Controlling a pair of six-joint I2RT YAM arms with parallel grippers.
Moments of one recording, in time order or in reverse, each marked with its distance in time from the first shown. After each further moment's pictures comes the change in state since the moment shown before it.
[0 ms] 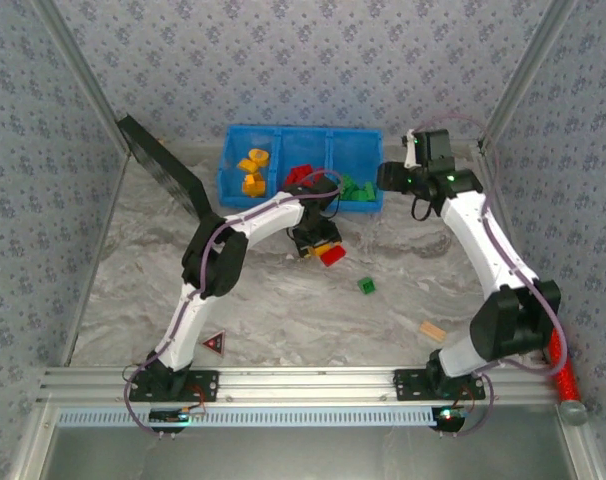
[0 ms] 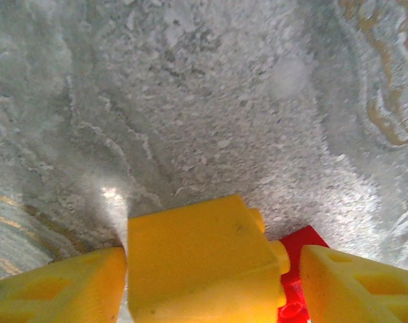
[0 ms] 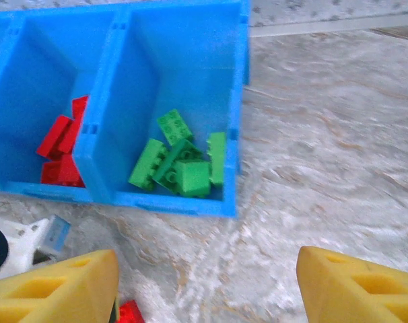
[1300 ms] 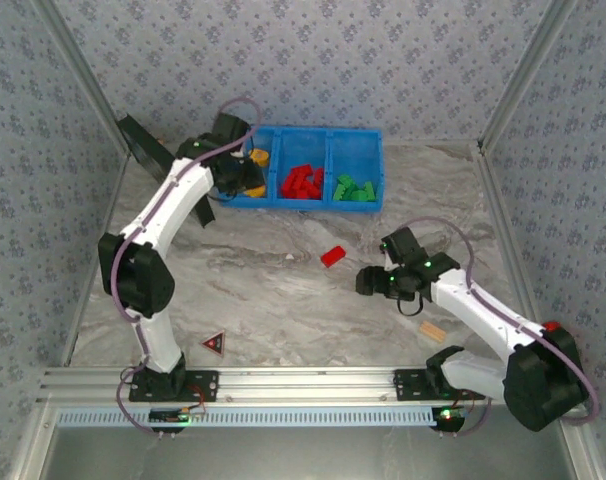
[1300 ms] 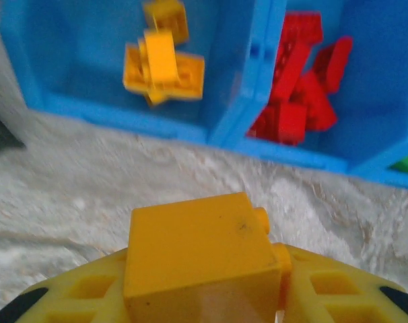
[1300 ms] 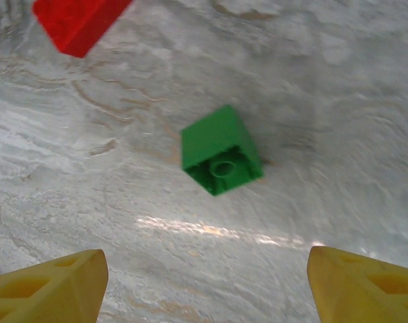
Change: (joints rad) left arm 0.358 -0.434 -0.010 -0.102 -0.172 0.458; right arm 0.306 -0.328 -0.704 -0.022 -0.111 0.322
